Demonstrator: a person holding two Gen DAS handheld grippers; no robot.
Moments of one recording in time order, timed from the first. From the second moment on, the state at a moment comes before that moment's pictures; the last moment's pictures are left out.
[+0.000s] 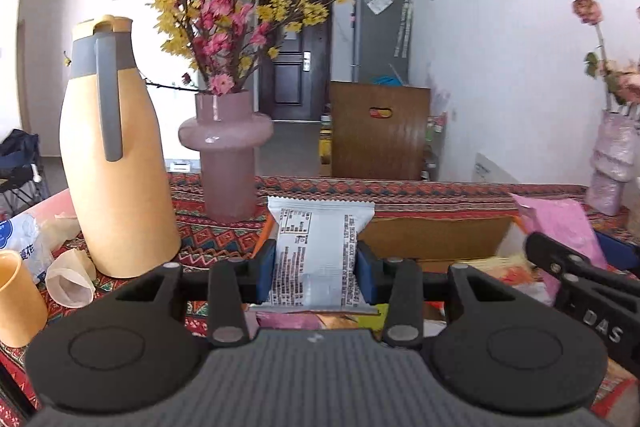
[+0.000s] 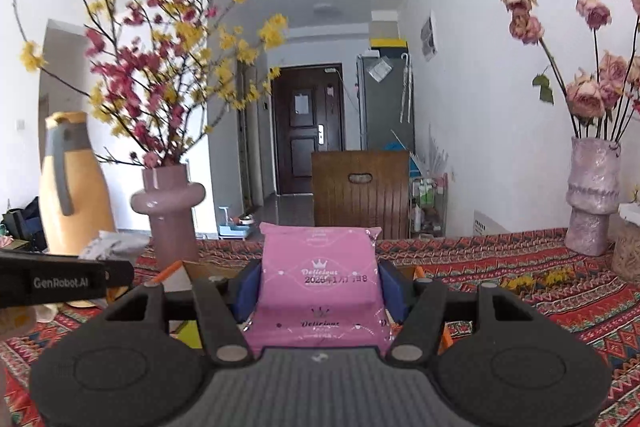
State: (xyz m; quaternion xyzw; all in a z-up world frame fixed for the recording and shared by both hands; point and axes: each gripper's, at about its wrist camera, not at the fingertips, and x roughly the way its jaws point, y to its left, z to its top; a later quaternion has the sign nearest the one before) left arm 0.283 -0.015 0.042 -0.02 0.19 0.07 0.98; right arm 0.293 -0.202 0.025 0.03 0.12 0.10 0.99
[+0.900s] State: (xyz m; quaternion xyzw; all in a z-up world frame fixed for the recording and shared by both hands) left arm 0.285 0.005 0.012 -0.05 0.18 0.09 0.98; right arm 0.304 -0.209 -0.009 0.06 0.13 0.07 0.99
